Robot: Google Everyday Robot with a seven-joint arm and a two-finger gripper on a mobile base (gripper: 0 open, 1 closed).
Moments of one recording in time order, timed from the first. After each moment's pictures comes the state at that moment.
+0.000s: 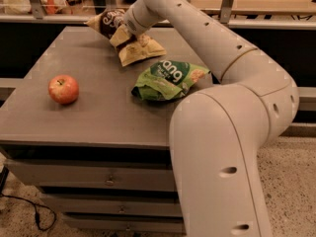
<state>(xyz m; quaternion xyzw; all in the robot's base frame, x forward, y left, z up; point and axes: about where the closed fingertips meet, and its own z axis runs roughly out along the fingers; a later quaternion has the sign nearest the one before) 0.849 0.091 0.888 -0.44 0.79 0.11 0.41</state>
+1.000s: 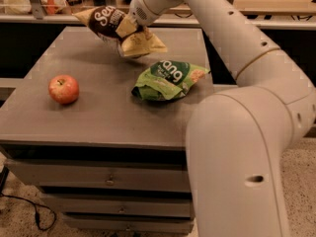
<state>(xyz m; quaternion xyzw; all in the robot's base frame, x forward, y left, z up) 0.794 0.077 0.932 -0.51 0.75 0.17 0.39</state>
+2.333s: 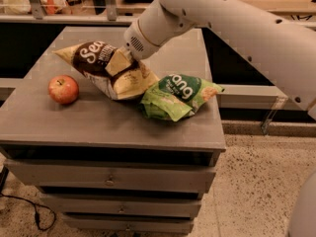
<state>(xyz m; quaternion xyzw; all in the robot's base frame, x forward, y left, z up) 0.628 0.089 0.903 -0.49 0.78 0.24 0.30</state>
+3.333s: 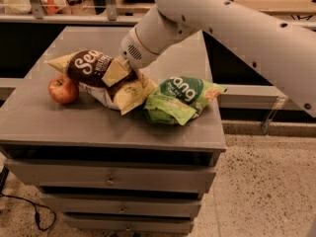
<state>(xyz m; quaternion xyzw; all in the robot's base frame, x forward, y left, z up) 0.594 0.093 0.893 -0.49 0.79 0.25 0.26</state>
